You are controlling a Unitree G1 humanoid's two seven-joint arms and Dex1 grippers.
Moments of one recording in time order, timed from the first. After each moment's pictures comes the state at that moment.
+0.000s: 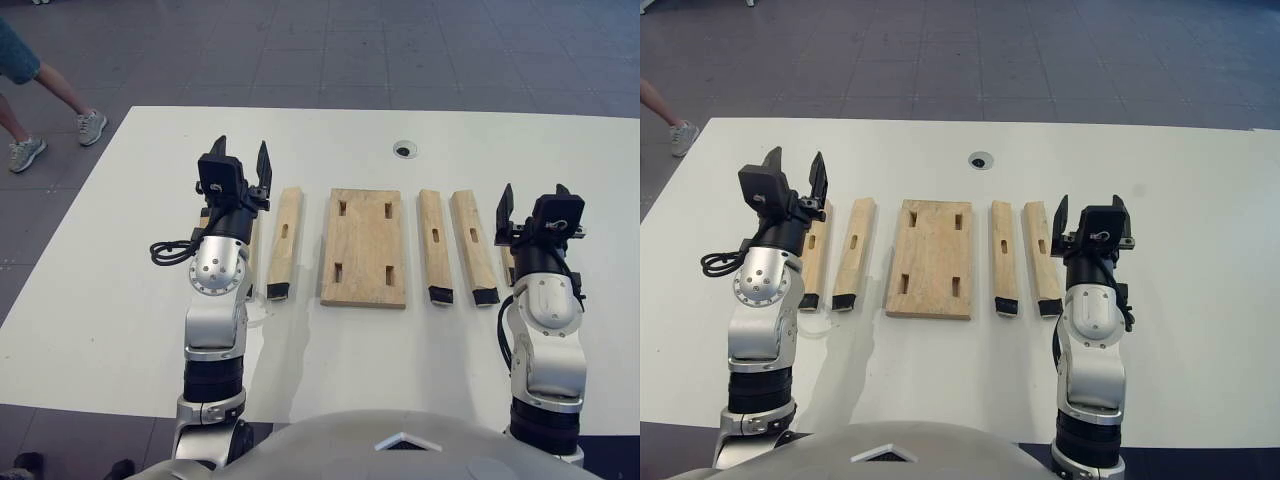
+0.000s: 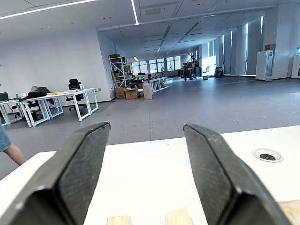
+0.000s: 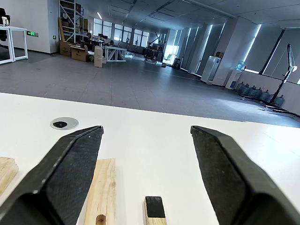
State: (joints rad) left arm -0.08 0.12 0.05 -0.30 0.01 0.19 -0.04; right arm 0.10 -0.08 -0.08 -0.54 -0.14 0.42 -0.05
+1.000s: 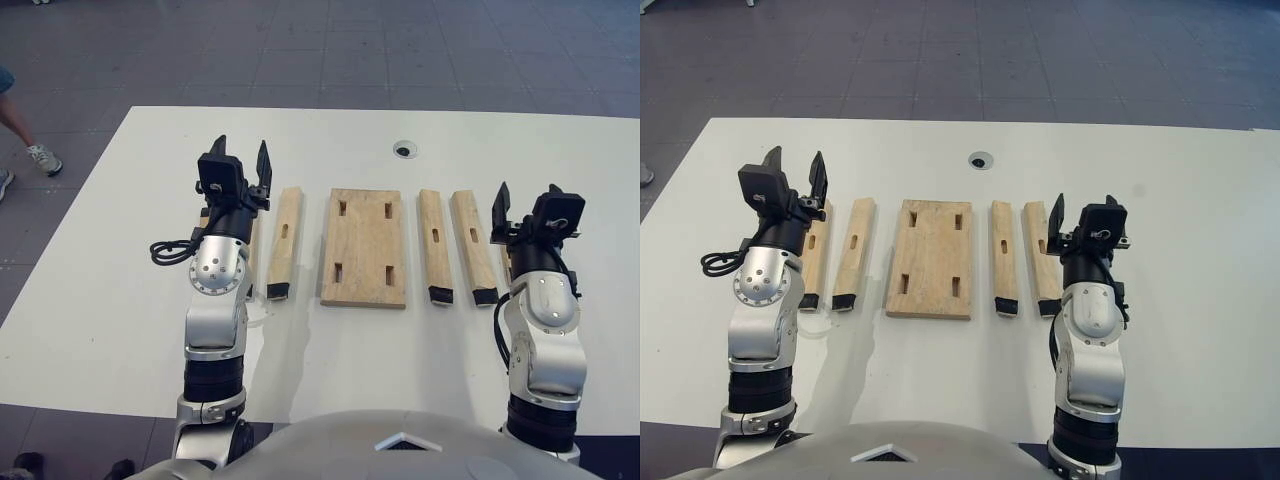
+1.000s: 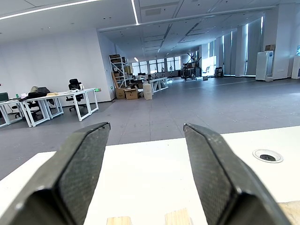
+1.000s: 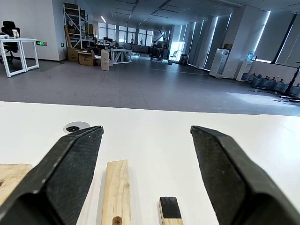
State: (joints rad) left arm -0.08 0.12 0.05 -0.30 0.01 0.19 -0.04; right arm 0.09 -0.06 -0.09 -0.54 -0.08 0.42 -0.03
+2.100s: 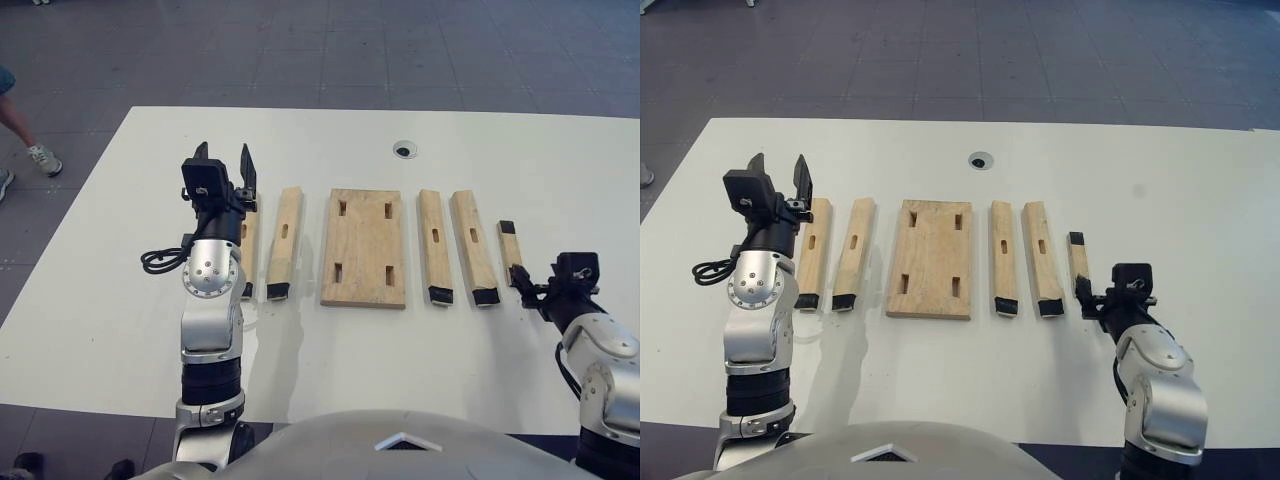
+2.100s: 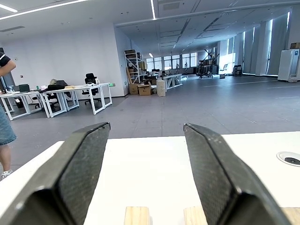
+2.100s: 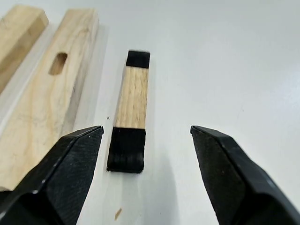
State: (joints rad) left arm -0.06 0.11 0.09 -0.30 0.02 0.19 0.01; right arm 0.29 -0.33 -0.30 -0.54 0.16 0.86 0.25
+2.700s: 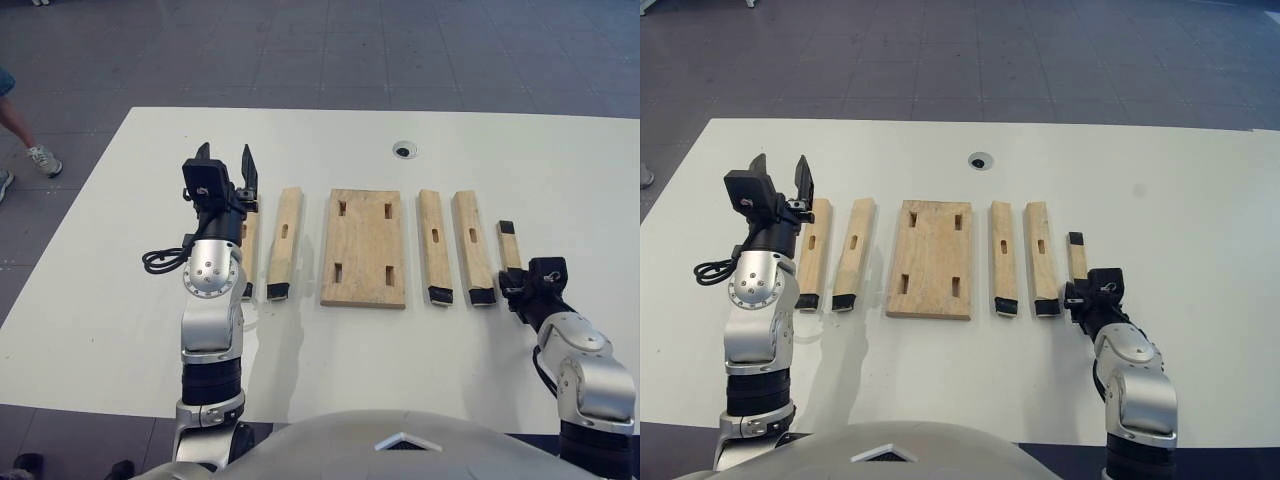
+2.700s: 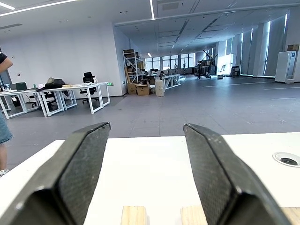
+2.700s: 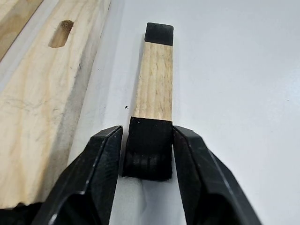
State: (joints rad) left arm -0.06 0.11 0.09 -0.30 0.00 0.19 0.00; right arm 0.25 -0.28 -0.22 -0.42 0.14 0.79 0.18
